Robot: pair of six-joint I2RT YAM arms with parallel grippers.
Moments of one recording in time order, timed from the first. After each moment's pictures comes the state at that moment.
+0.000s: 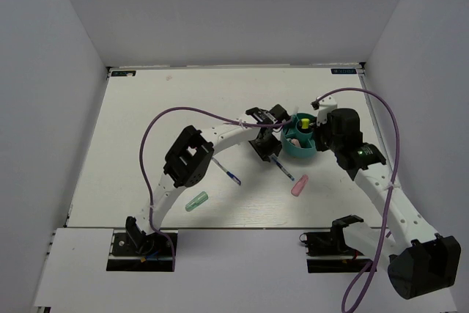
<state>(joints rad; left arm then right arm) -0.90 2.34 1.96 -0.90 -0.06 -1.45 0.30 0.98 0.81 -0.44 0.01 -0.15</state>
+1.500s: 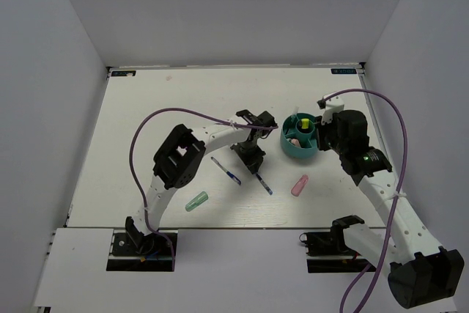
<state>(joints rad) -0.87 2.24 1.77 -1.06 -0.02 -1.43 0.28 0.90 0.80 -0.43 -0.02 -0.11</state>
